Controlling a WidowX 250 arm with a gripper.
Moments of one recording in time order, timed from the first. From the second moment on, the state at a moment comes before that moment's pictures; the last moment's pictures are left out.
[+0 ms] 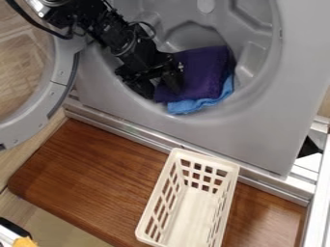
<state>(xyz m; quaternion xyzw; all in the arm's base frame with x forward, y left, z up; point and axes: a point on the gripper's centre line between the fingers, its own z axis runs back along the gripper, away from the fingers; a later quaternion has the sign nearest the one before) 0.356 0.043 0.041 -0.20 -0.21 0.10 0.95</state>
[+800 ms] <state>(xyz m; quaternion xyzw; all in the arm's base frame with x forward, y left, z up) 0.355 0.027 0.037 -0.19 -0.21 0.11 0.95</state>
